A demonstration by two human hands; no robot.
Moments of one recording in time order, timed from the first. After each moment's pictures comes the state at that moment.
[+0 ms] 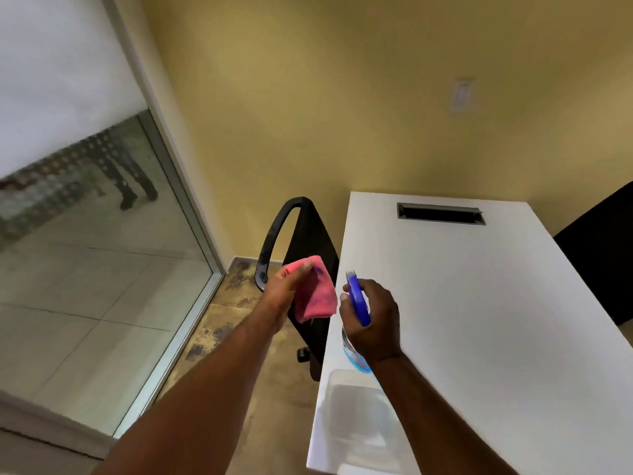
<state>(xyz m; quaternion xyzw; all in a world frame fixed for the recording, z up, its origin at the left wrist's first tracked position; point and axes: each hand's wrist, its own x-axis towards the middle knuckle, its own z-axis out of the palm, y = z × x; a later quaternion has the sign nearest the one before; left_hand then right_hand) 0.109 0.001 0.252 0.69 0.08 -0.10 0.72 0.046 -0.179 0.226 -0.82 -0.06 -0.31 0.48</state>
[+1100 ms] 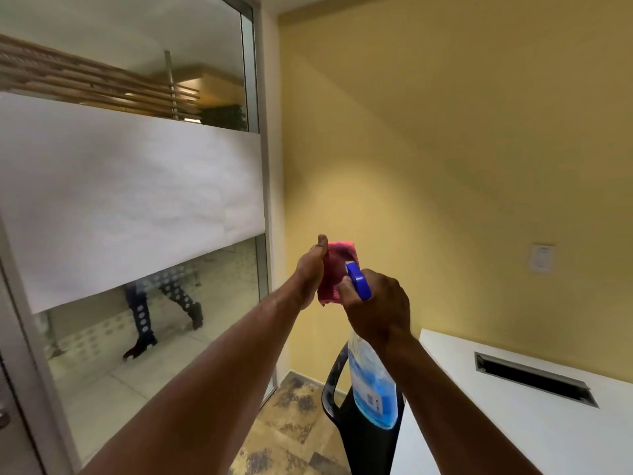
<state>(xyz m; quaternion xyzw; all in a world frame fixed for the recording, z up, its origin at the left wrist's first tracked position) 0.142 0.077 0.519 0.69 0.00 0.09 0.72 0.096 -0.067 0.488 -0.81 -0.22 -0.33 0.43</state>
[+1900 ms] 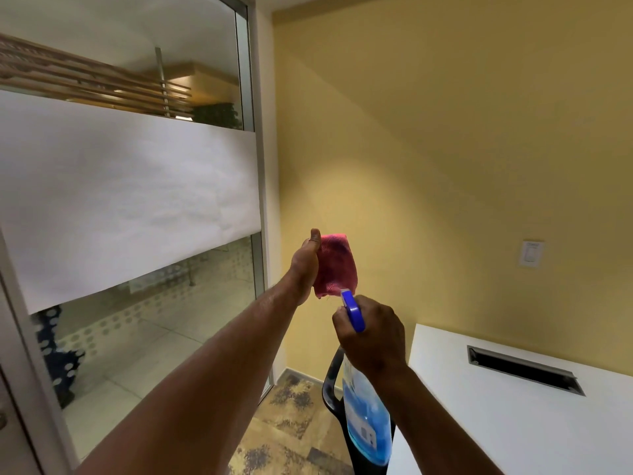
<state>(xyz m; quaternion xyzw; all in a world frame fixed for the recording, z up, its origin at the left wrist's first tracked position) 0.138 0.089 0.520 0.67 0.02 0.10 0.73 0.063 -0.059 0.446 -0.81 -0.22 -0.33 0.44</state>
